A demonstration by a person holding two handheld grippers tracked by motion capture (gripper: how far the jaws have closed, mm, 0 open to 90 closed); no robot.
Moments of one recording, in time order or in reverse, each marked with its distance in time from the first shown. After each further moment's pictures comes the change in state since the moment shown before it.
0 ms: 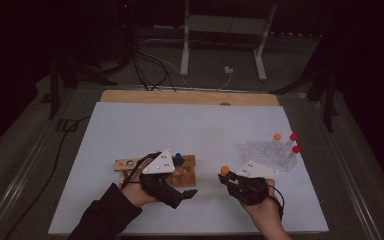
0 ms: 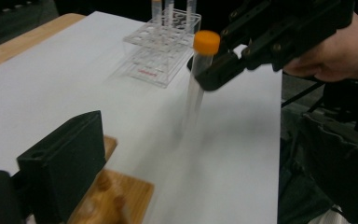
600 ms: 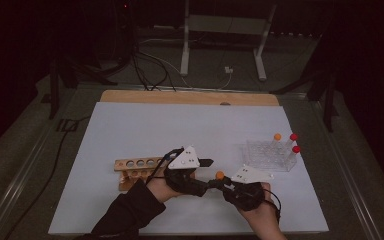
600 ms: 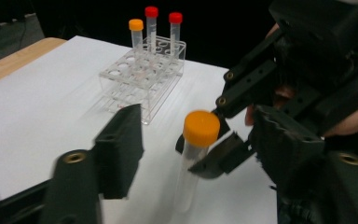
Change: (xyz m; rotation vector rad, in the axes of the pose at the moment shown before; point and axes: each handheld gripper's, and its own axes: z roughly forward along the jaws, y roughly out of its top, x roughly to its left) left arm -0.008 0.029 0.044 -0.049 -0.032 0.017; right arm 0.014 -0.001 0.000 0.008 0.047 -0.029
